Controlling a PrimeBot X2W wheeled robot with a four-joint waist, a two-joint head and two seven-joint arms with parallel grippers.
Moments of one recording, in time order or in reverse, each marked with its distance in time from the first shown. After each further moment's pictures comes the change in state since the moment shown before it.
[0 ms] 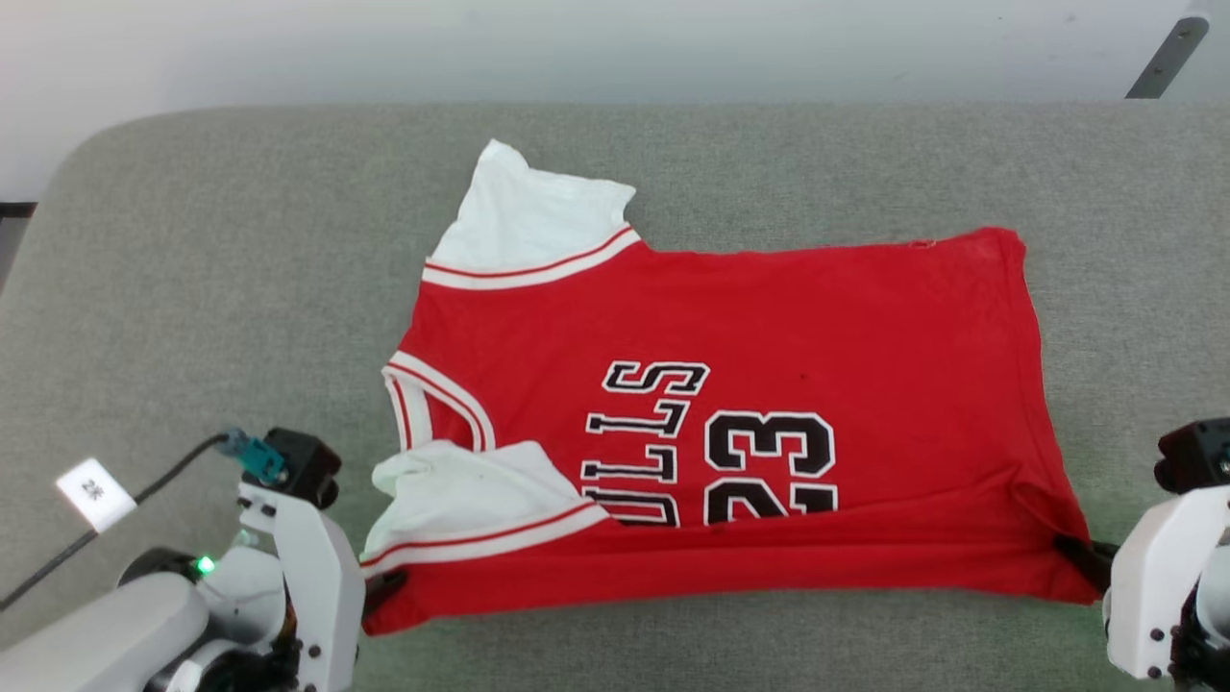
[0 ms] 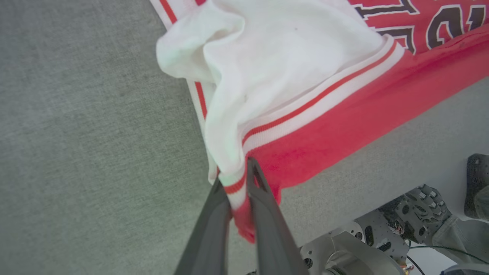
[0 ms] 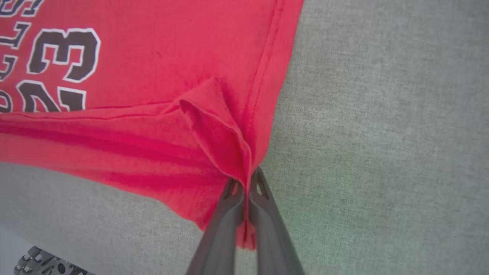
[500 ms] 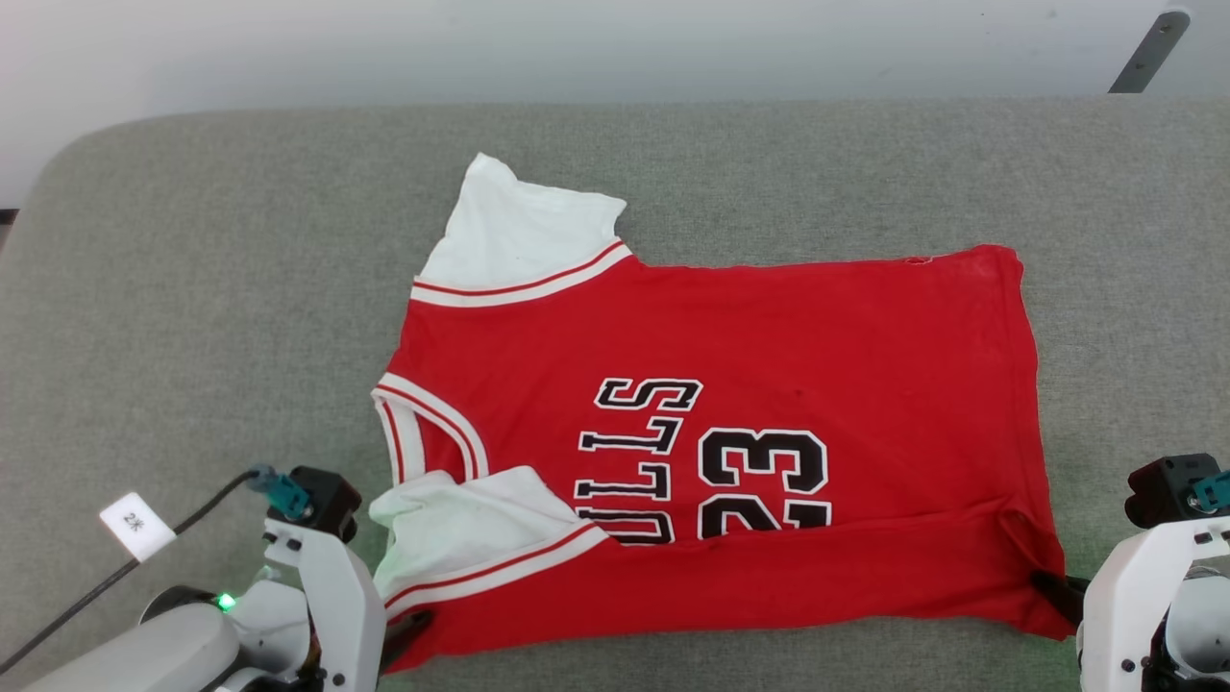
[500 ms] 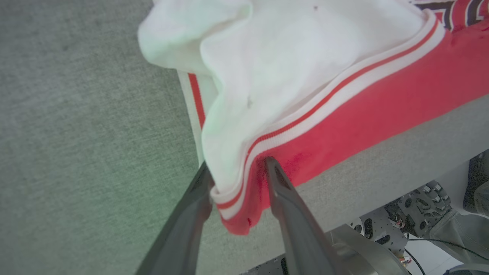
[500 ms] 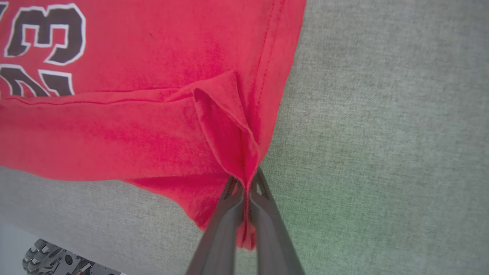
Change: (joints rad) left arm 0.041 -0.049 -0.032 0.050 0.005 0.011 -0.013; right arm 0.049 0.040 0.012 0.012 -0.021 0.000 -0.014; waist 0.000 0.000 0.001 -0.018
